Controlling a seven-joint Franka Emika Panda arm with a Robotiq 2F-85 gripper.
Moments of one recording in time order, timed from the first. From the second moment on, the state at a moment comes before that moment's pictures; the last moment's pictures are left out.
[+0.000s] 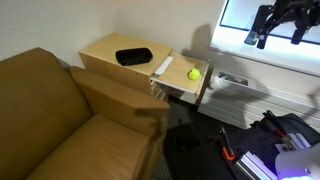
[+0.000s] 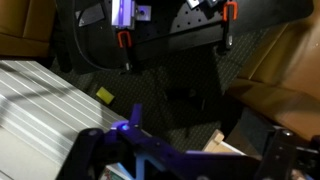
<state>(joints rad) -0.03 -0.65 0.07 -2.69 -0.04 1.81 0.31</state>
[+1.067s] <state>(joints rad) -0.03 -0.39 0.04 -2.52 0.14 1.64 0.35</state>
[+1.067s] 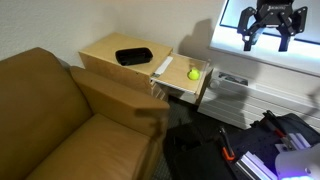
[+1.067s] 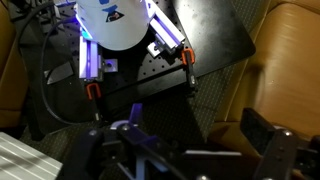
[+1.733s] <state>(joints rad) -0.05 -0.25 -0.02 -2.53 0.16 1.62 0.28</state>
